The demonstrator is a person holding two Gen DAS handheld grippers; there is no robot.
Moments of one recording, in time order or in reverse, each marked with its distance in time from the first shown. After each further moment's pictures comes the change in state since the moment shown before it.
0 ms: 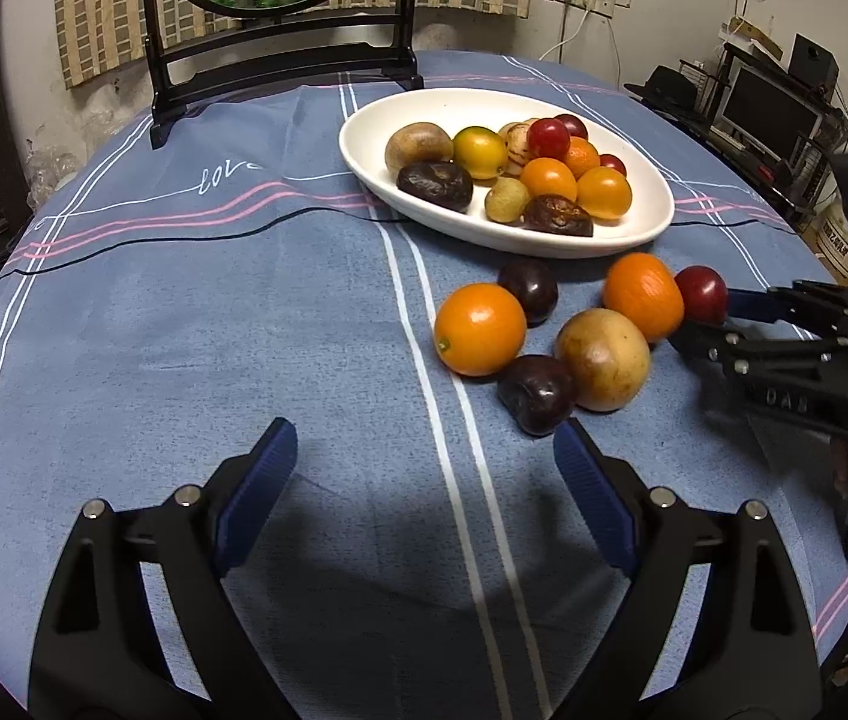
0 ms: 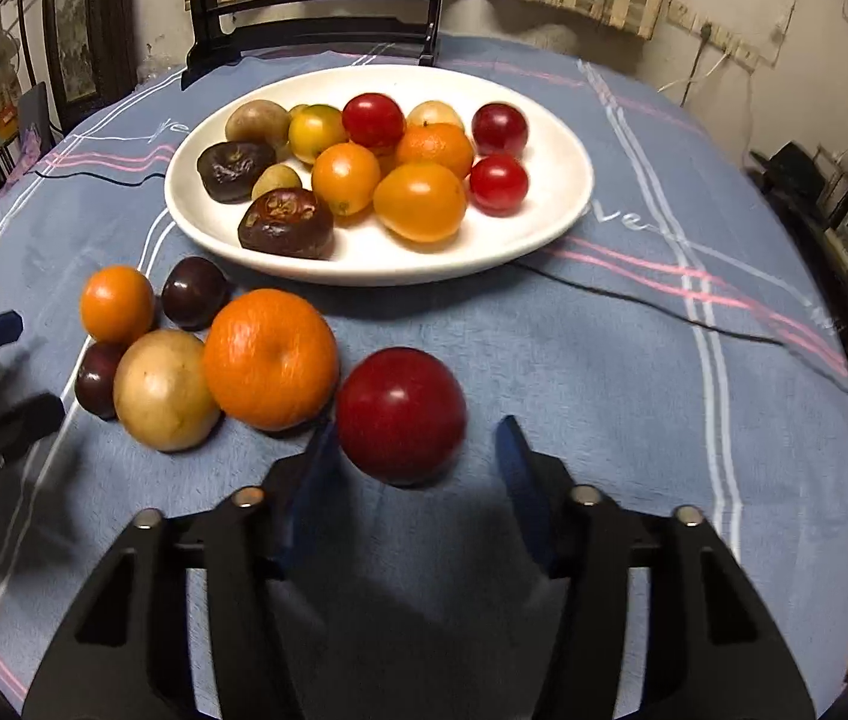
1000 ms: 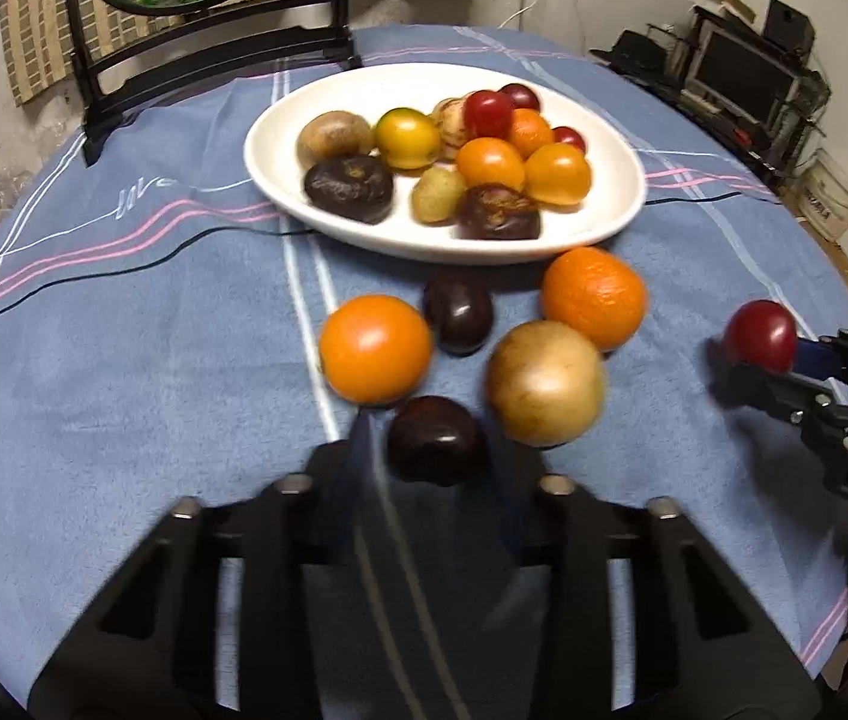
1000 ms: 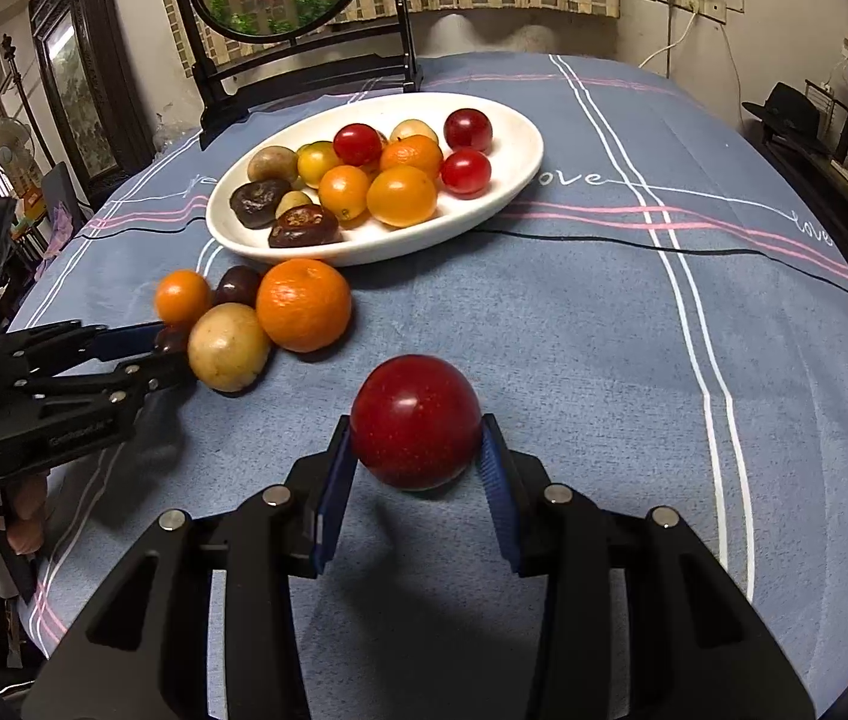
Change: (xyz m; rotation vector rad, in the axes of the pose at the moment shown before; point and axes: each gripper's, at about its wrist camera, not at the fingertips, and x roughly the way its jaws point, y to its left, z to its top) left arm 0.031 -0.030 0.024 0.072 0.061 -0.065; right arm -0.043 -0.023 -0.037 0.129 -0.078 0.123
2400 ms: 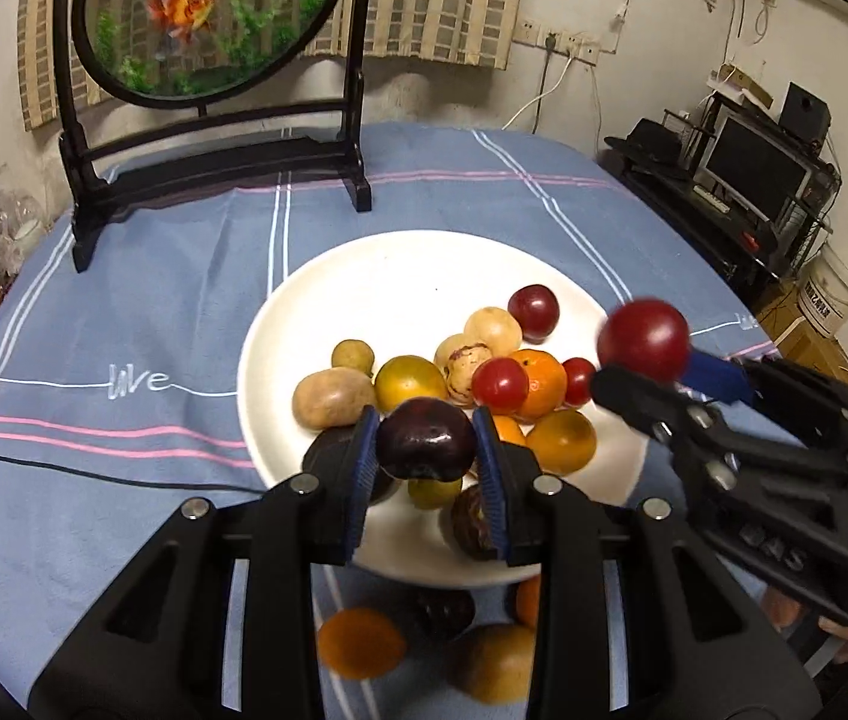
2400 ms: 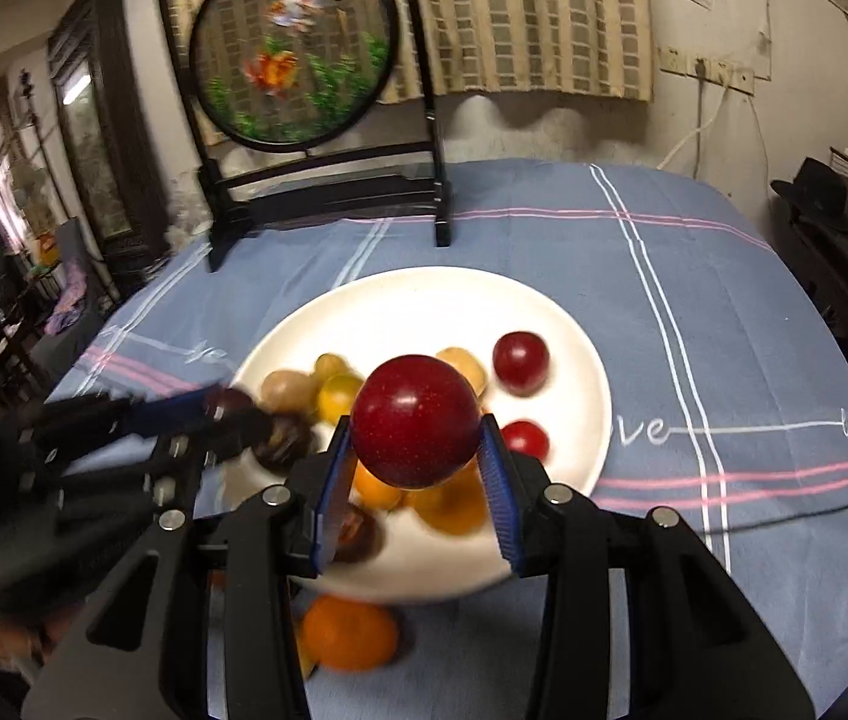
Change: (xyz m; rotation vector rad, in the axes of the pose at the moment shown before) left arm 0.001 0.010 0.122 -0.088 -0.136 -0.011; right arm 0.042 0.011 0.144 -0.004 -0.144 -0.002
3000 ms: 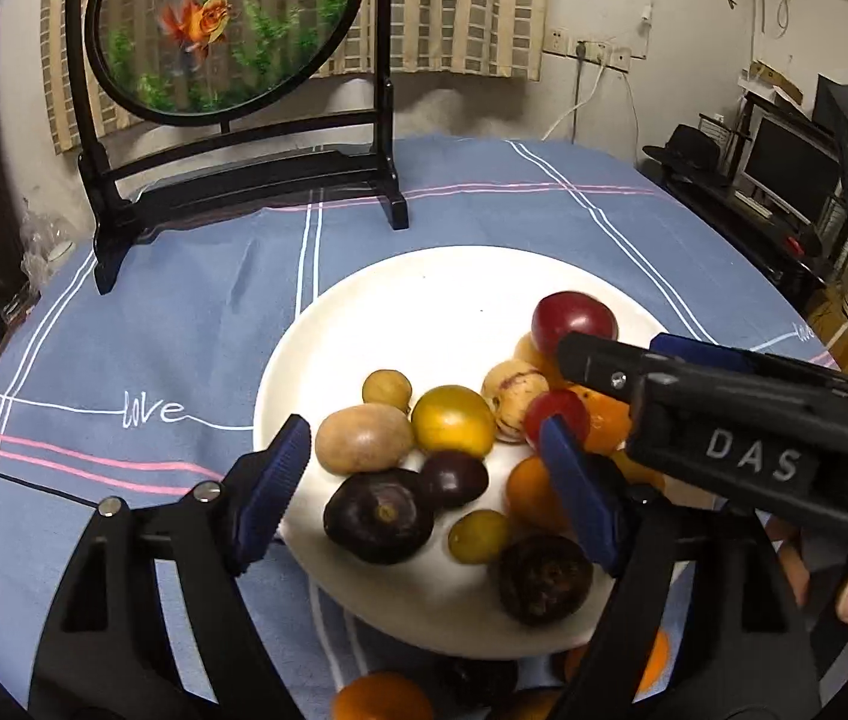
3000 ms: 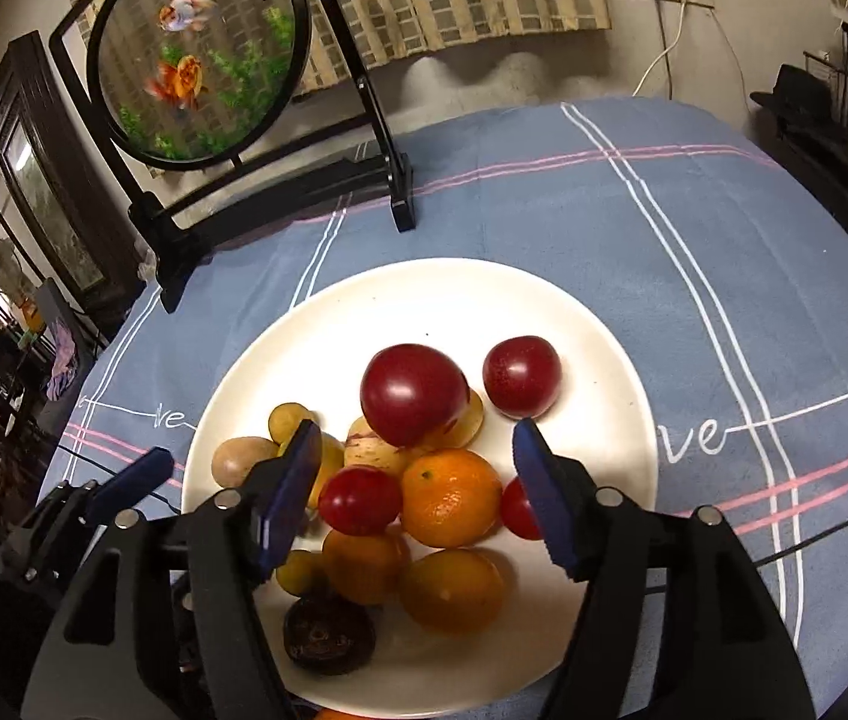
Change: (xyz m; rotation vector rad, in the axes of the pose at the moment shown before) left arm 0.021 -0.001 0.001 0.023 -0.060 0.113; right arm 0.040 -0.018 0.015 0.173 0.049 0.028
